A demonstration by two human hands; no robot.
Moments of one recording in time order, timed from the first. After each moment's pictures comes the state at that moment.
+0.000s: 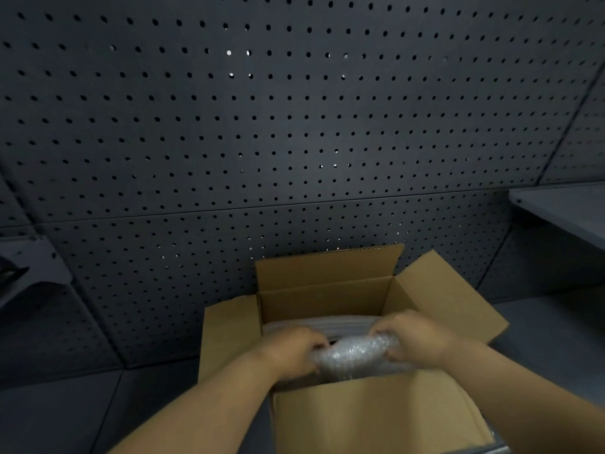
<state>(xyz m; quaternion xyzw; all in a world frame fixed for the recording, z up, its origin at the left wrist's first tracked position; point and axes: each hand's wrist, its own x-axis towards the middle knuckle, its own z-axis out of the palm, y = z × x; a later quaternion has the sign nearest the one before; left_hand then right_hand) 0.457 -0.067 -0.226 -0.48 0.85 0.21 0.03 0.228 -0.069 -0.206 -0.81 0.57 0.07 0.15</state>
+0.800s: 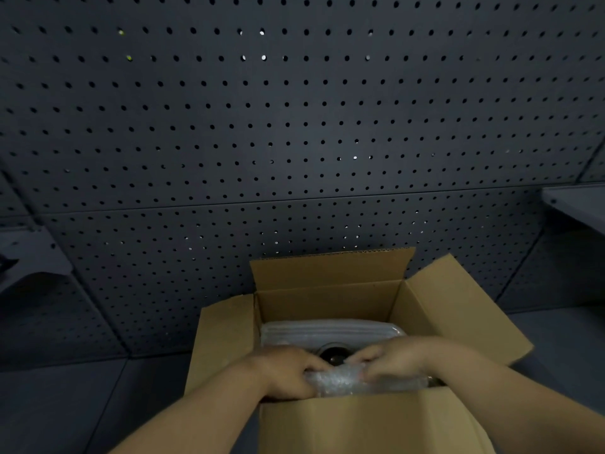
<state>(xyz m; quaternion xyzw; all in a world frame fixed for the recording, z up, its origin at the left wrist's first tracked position) 0.457 -0.072 -0.243 -0.49 0.78 0.37 0.12 0.245 -0.093 -0.210 -0.73 0.50 0.24 0.40</state>
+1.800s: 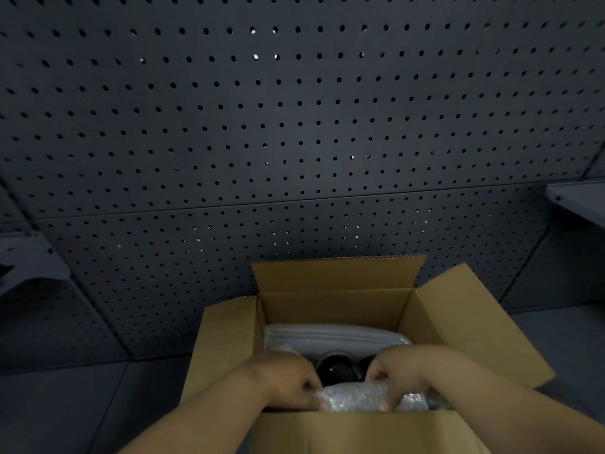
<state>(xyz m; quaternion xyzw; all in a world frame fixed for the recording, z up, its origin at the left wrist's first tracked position) 0.450 -0.069 -0.242 -0.46 0.82 0.27 0.19 0.238 -0.092 -0.225 -0.77 0.48 0.28 0.30</state>
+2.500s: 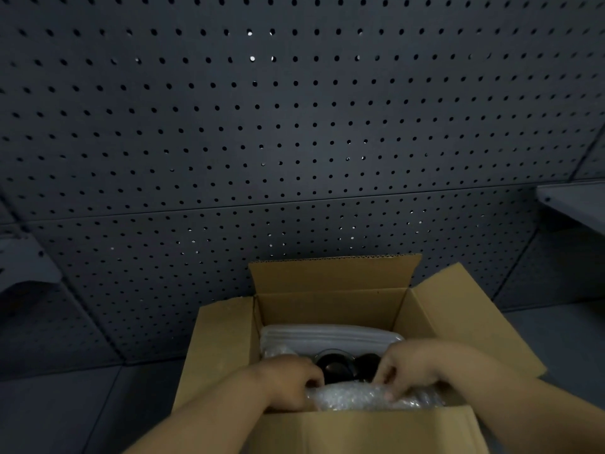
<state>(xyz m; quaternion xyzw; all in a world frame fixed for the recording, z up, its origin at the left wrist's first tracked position) 0.446 -0.073 -0.257 -0.46 0.82 0.29 0.15 0.224 -0.091 -0.218 -0.73 0.54 0.25 0.34</state>
